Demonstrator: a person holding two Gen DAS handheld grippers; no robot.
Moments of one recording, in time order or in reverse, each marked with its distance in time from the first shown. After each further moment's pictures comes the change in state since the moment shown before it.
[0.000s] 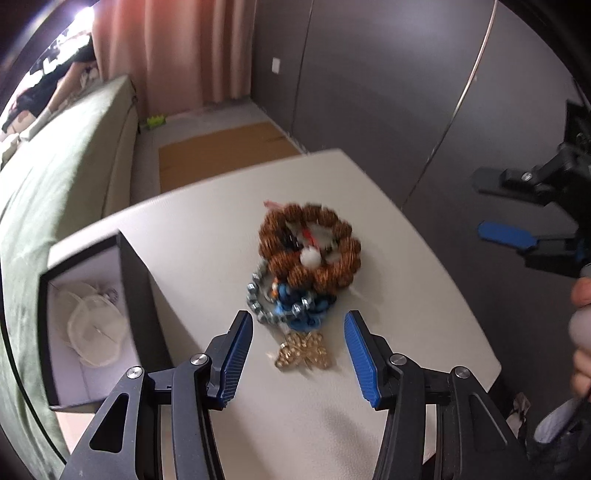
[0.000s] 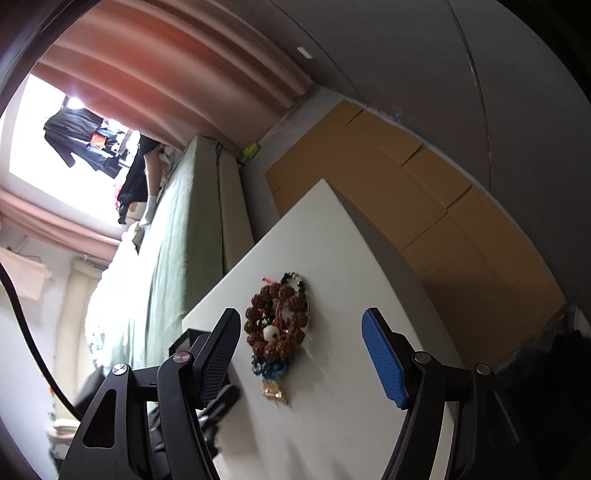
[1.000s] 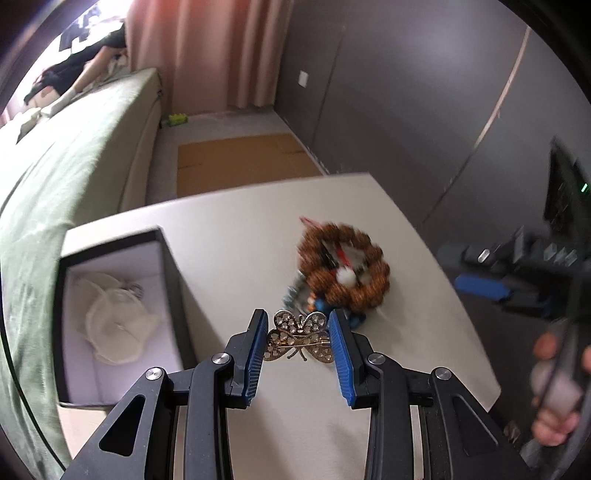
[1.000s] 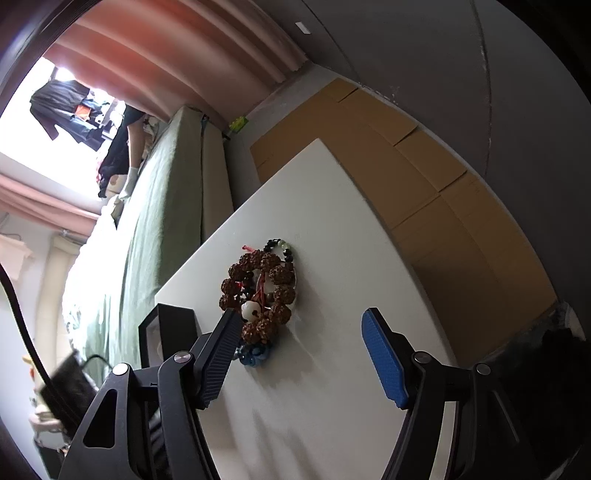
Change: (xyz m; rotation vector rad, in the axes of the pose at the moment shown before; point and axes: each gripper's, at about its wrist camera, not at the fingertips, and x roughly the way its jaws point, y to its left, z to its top) left arm -0.016 0.038 0.000 -0.114 -0.078 0.004; right arm 0.045 0.010 -0.015 -0.055 0.080 -0.099
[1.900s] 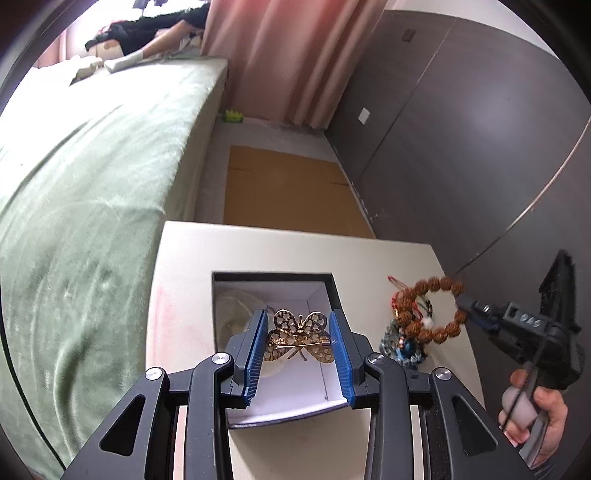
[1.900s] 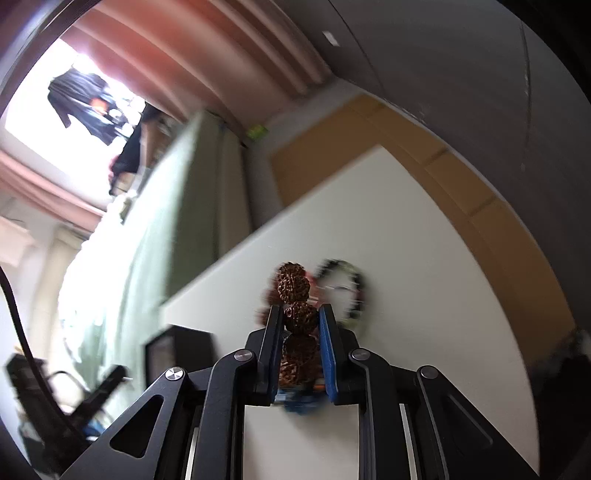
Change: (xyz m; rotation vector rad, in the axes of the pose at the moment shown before) left arm -0.062 0.120 0.015 -0.237 -0.054 -0.002; right arm 0.026 0.046 0.002 -0.067 -0.089 0.046
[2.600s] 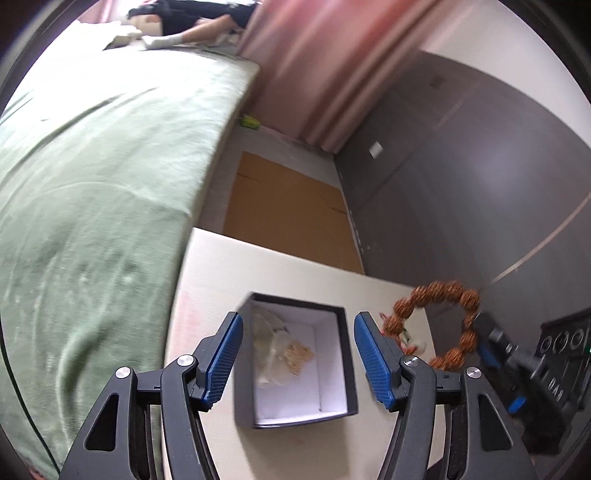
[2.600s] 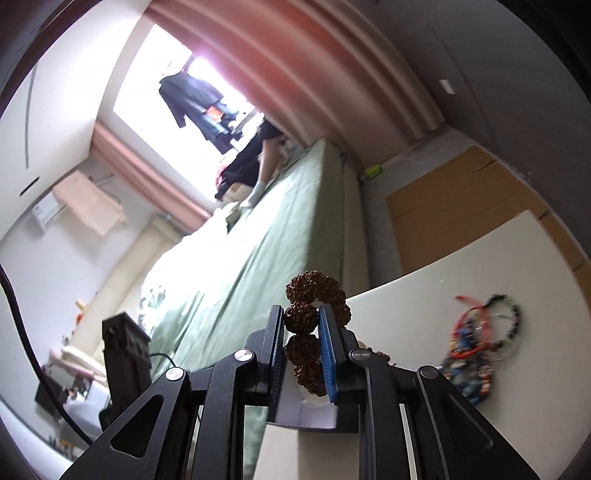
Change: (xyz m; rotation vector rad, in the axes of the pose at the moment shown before) left arm -0.036 0.049 0.013 -0.209 -0.085 -0.074; right arm -0.025 0.109 -0.033 -0.215 -0.132 0.361
